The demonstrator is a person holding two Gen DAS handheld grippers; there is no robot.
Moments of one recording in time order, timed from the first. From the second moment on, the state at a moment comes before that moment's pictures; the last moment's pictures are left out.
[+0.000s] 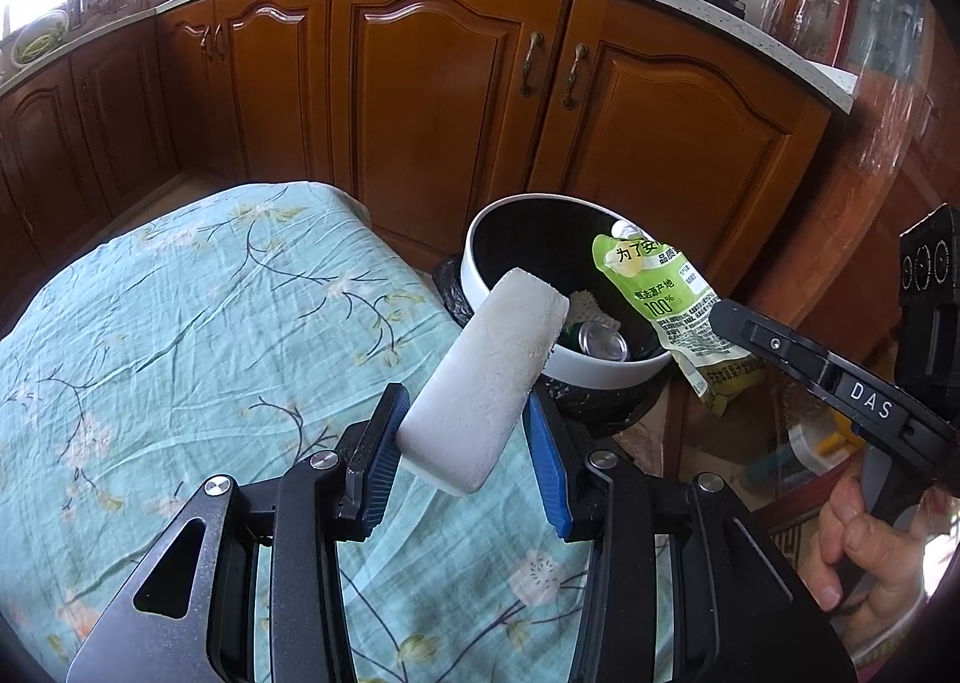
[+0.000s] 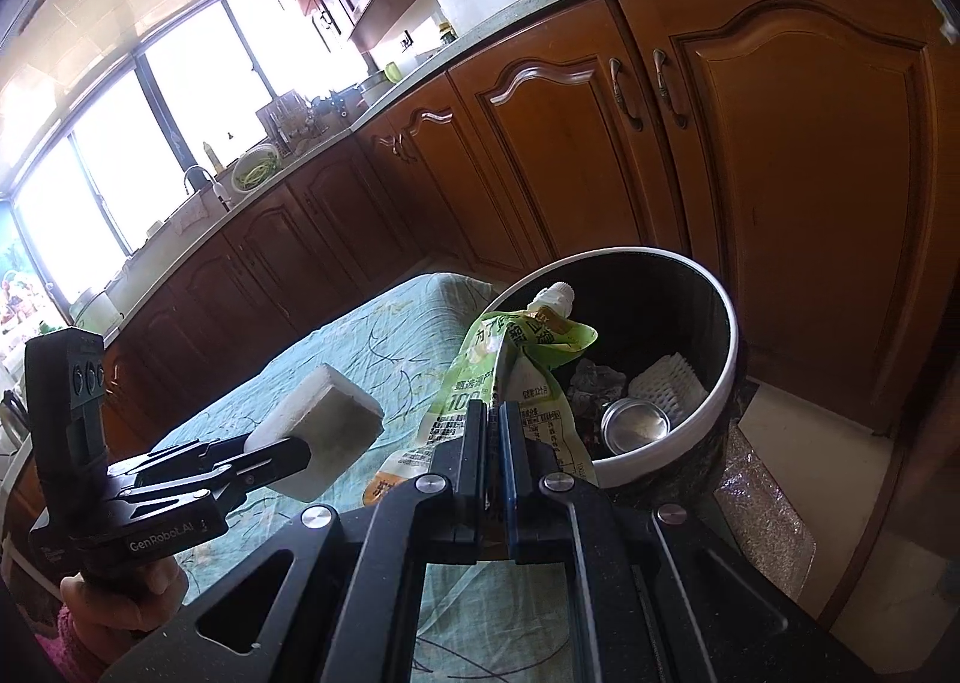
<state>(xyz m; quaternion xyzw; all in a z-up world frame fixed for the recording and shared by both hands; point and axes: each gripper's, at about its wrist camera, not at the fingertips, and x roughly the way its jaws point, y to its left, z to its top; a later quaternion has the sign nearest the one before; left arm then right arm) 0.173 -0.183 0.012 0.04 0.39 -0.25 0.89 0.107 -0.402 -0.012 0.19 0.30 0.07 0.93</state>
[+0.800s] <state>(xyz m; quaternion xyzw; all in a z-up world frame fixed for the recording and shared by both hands) 0.232 -0.271 0.016 0.11 0.40 -0.27 0.87 0.156 -0.447 -0.018 0.19 0.32 0.05 0.93</state>
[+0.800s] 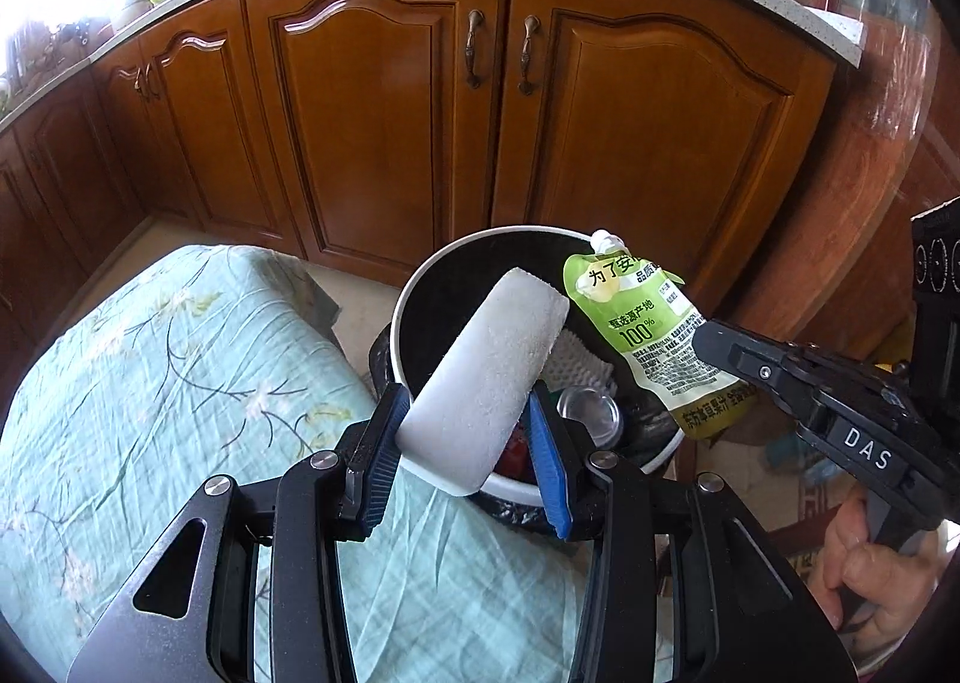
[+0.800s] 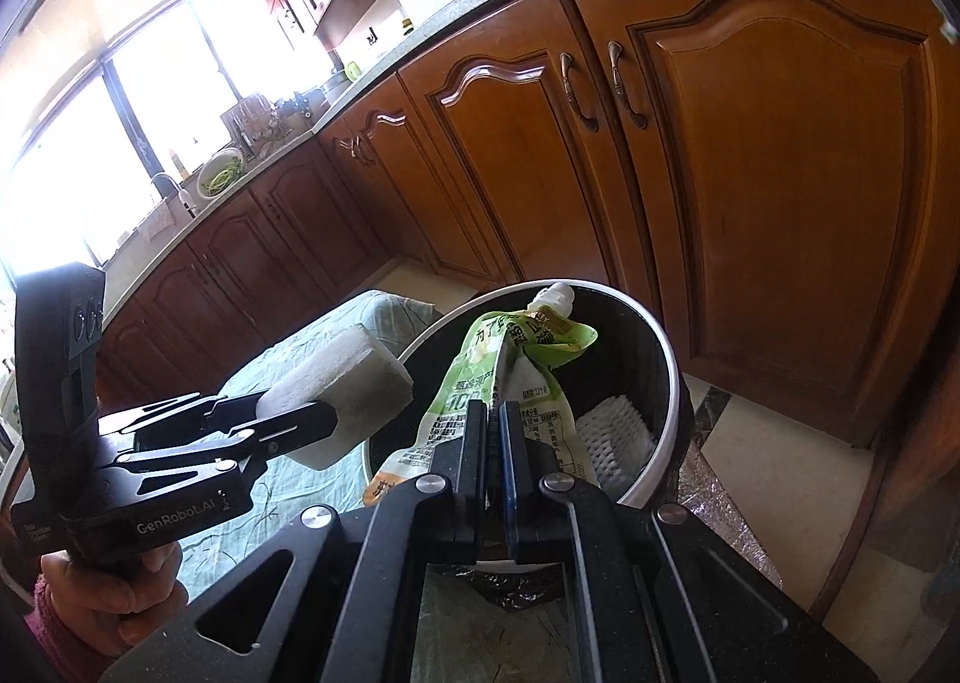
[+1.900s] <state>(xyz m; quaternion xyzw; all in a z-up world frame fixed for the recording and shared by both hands) 0.253 -0.309 -0.013 0.15 0.42 -0.25 0.86 0.187 -0.463 -0.031 0.20 0.35 0.03 0.91</state>
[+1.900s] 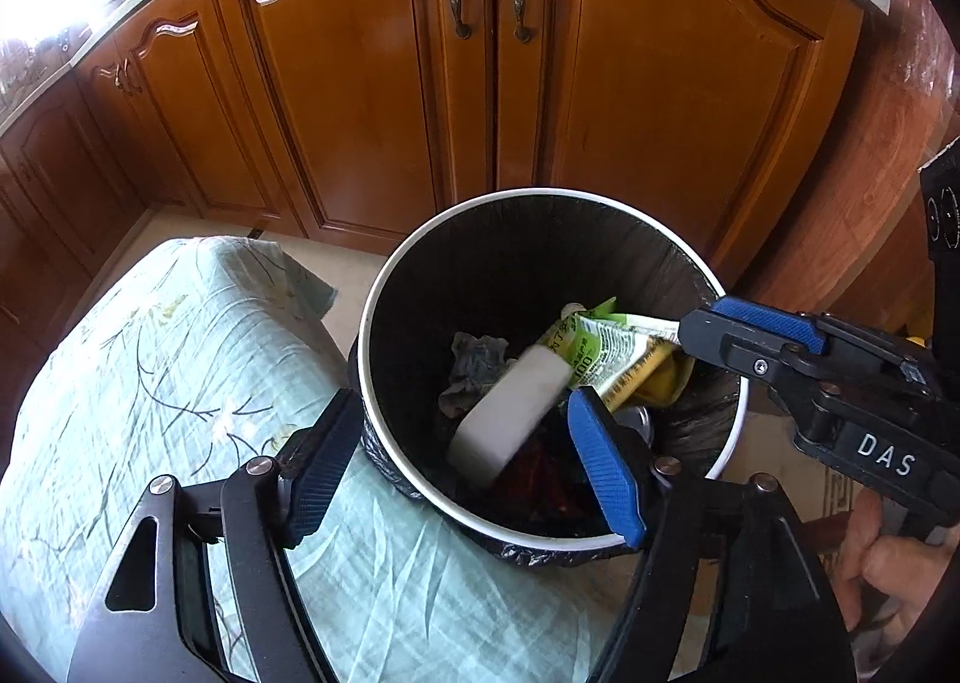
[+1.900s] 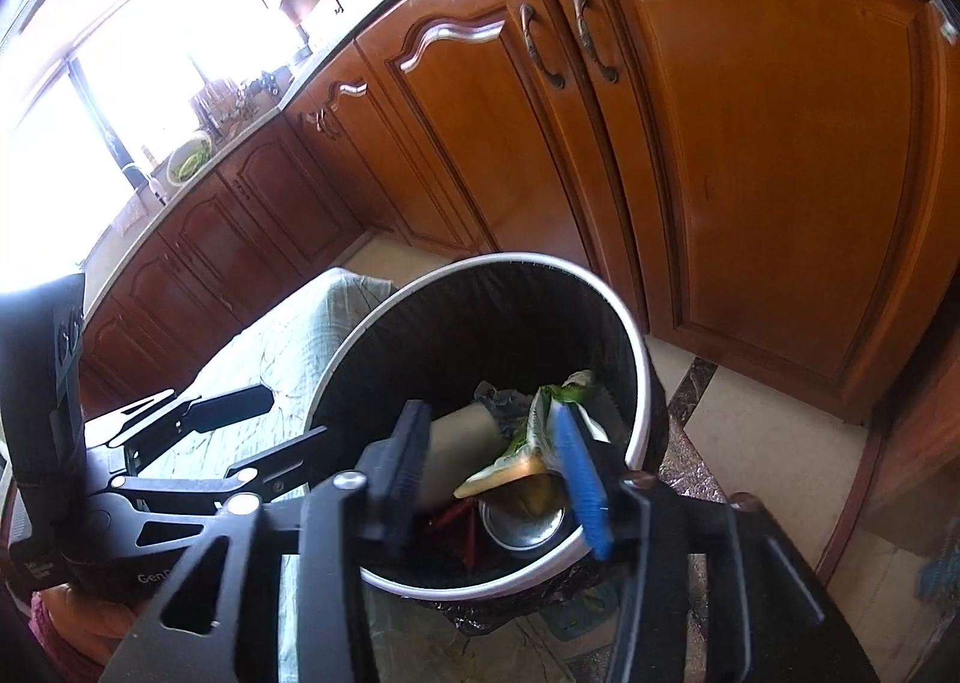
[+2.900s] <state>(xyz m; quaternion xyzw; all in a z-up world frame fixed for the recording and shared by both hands) 0.122 -0.108 0.004 -0.07 0.33 -0.20 0.92 0.067 -0.336 -0.018 0.15 0.26 0.03 0.95</state>
